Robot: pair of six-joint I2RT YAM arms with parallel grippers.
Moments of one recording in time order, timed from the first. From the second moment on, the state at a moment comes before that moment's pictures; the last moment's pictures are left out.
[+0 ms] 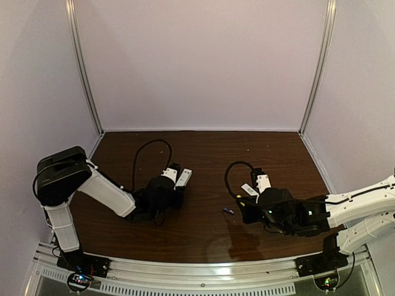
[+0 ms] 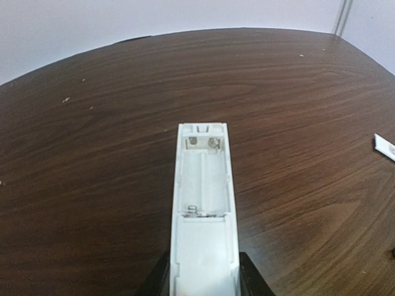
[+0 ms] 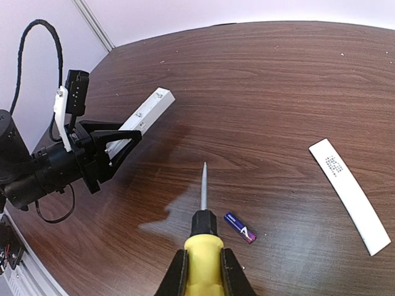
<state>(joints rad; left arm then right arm) -0.98 1.87 0.70 0.67 -0.50 -0.32 1.26 1.18 0.57 0.02 0.60 0.78</state>
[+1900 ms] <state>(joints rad) -0.98 1.76 0.47 0.89 -0.49 -0.17 1.26 1.09 0.60 -0.11 0.56 0.71</state>
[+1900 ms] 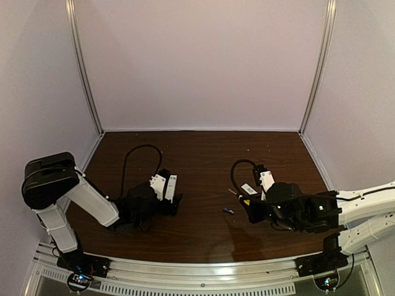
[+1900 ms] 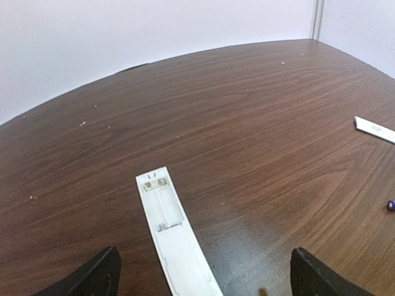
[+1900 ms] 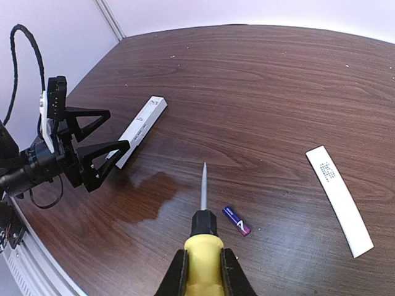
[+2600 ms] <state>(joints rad) -1.04 1.68 0.22 1.29 0.11 0.35 1.26 1.12 0.60 -0.14 0.28 0.64</state>
